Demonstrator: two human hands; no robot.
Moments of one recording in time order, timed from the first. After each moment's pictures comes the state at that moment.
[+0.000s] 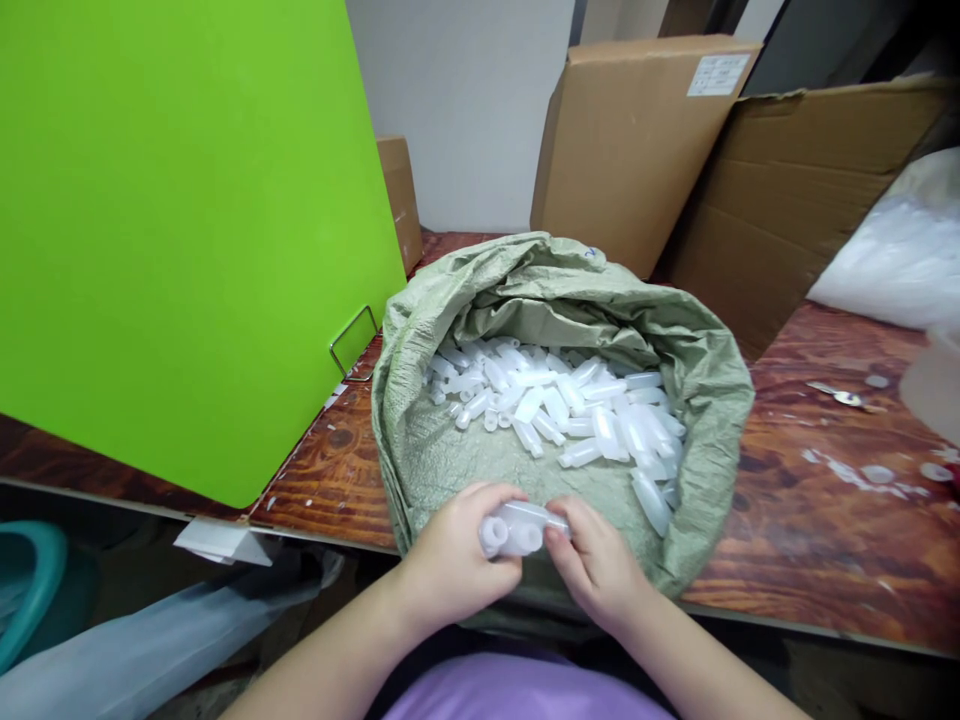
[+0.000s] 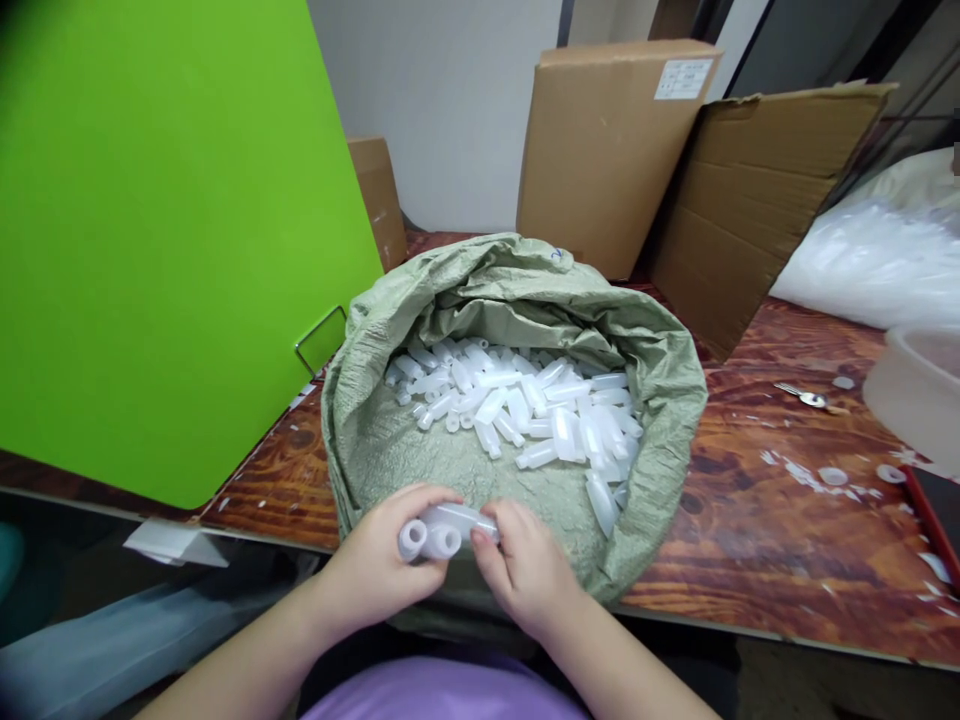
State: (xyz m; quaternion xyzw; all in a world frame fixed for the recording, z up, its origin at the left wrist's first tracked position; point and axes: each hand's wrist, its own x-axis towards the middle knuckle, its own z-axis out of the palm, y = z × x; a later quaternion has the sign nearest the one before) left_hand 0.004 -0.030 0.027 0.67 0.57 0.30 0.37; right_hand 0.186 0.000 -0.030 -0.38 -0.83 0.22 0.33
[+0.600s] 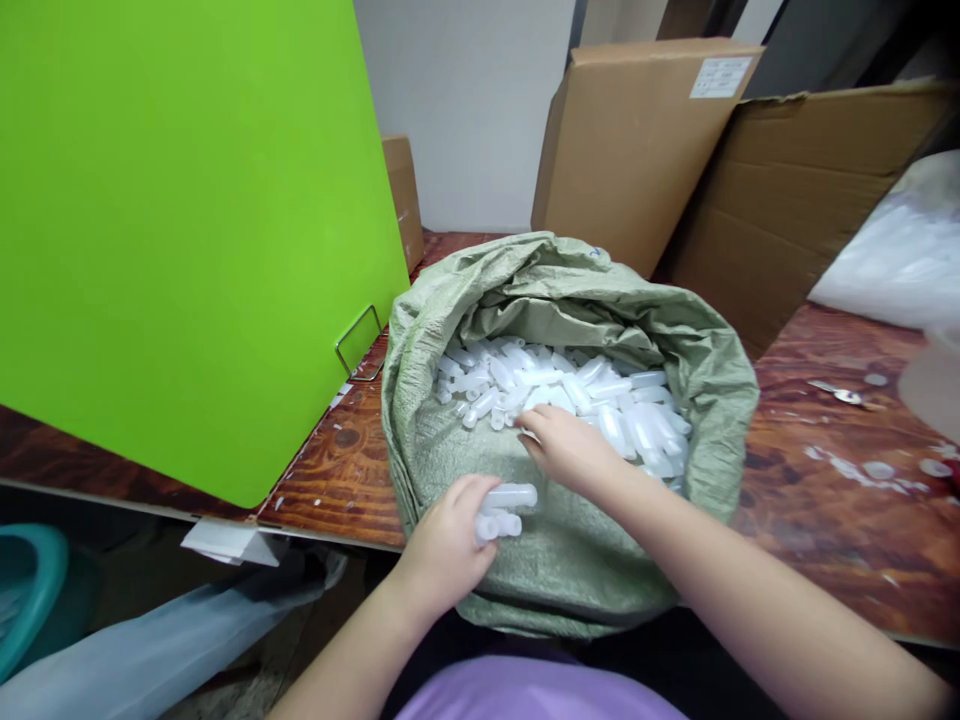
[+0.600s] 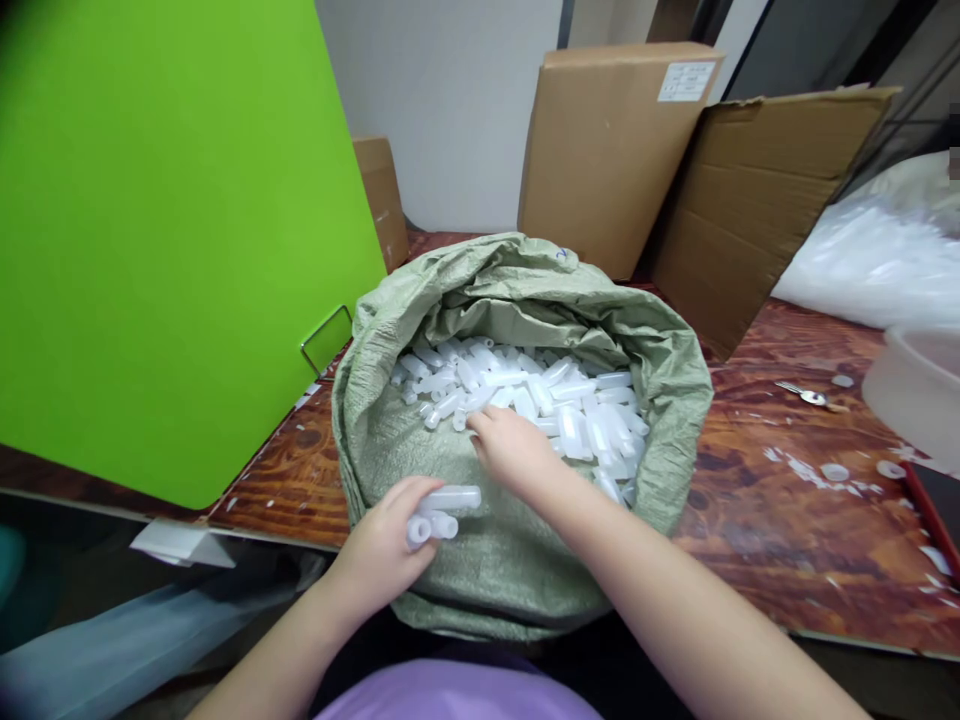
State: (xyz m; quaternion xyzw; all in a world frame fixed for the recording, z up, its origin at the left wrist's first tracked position) left_hand -0.023 -0.034 -0.011 0.70 0.60 0.28 0.27; right_hand 0.142 0.087 0.015 -0.42 -0.90 0.08 0.05
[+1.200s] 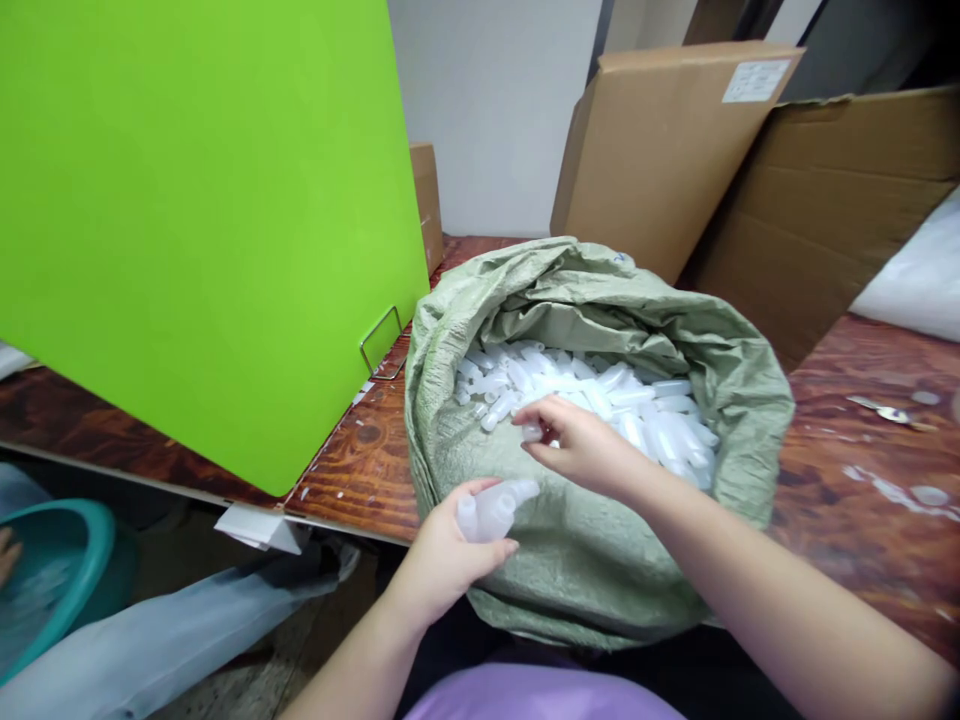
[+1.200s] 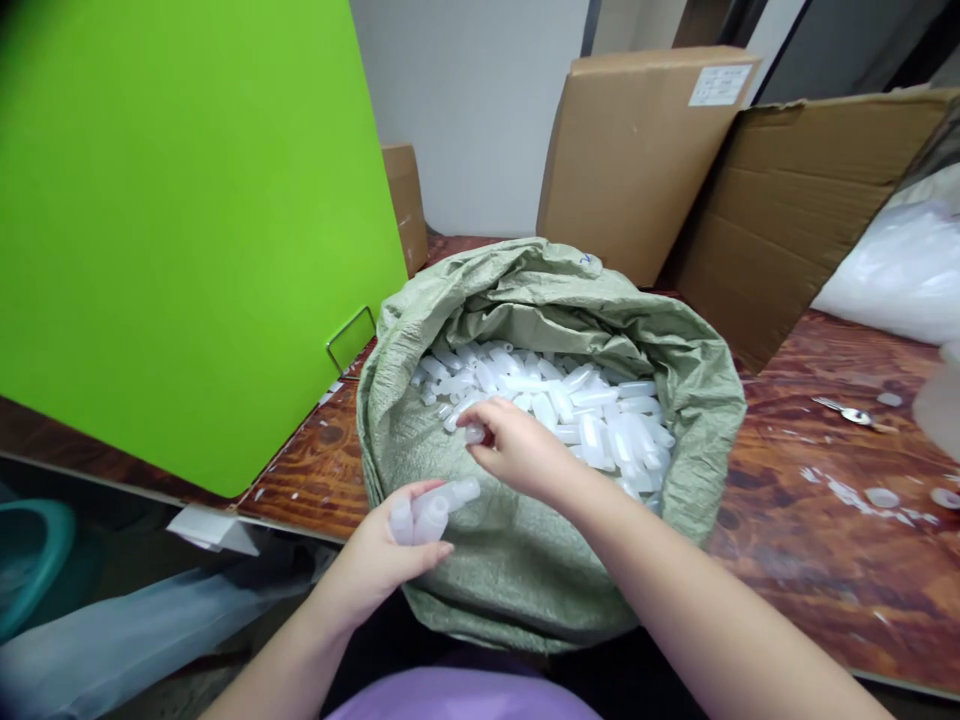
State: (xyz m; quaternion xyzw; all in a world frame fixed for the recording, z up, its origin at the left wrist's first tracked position) left_hand -0.028 -0.046 -0.001 0.40 0.59 0.42 0.56; right_hand 0.131 0.081 0.040 -0.35 -0.89 0.25 0.18
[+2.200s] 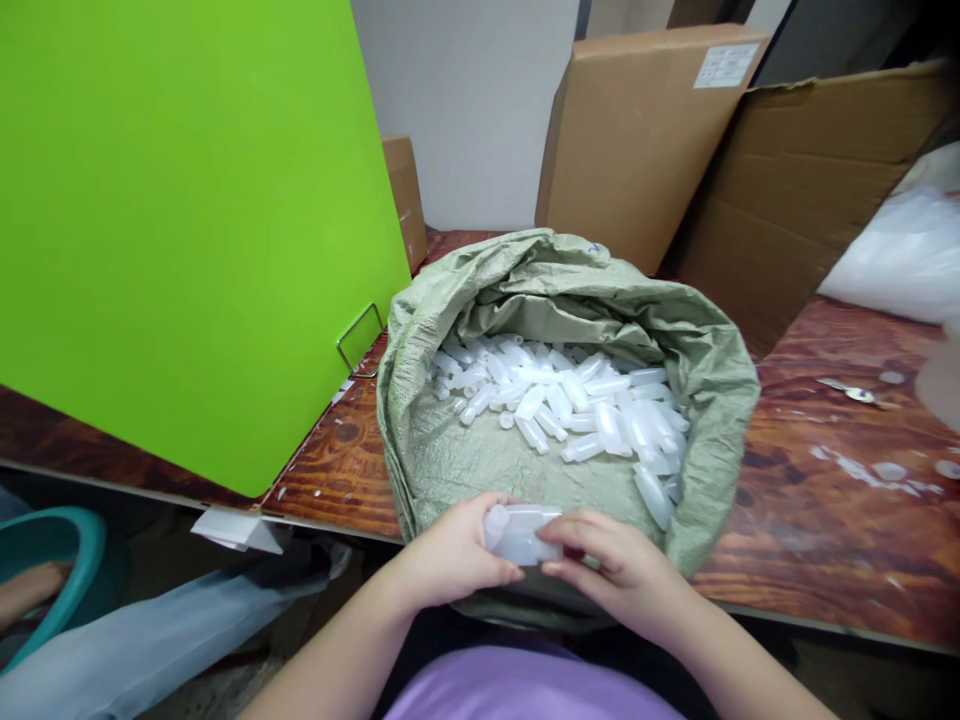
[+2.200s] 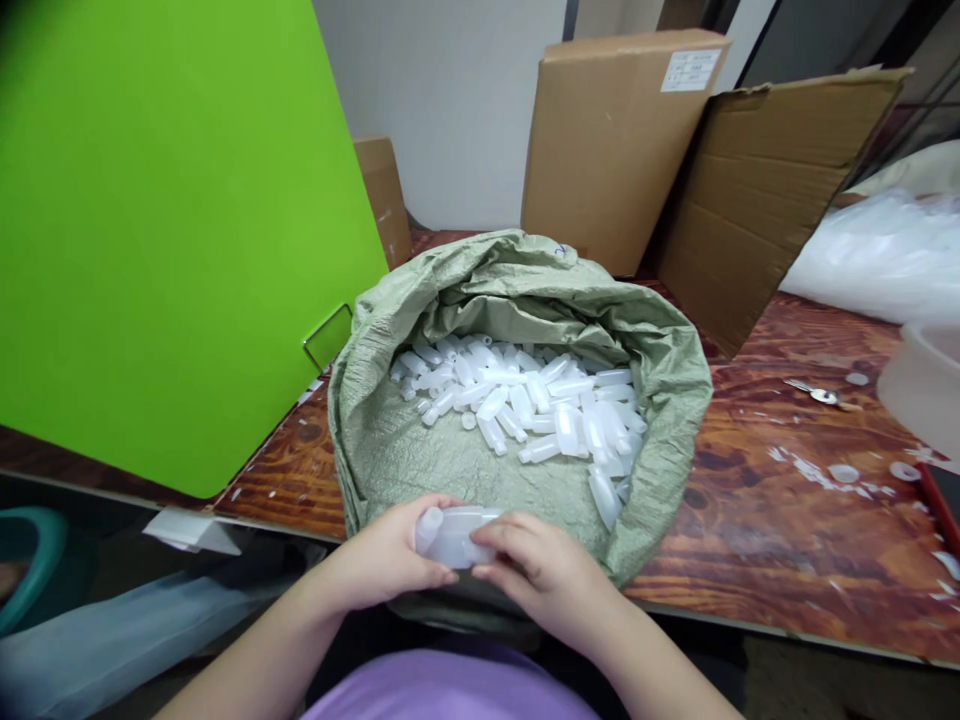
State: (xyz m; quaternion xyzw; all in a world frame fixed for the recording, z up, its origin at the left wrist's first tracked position) left_hand 0.002 -0.033 0.015 0.50 0.57 0.22 0.60; right_hand 0.209 0.001 -0.019 -0.31 -0.86 0.34 0.22
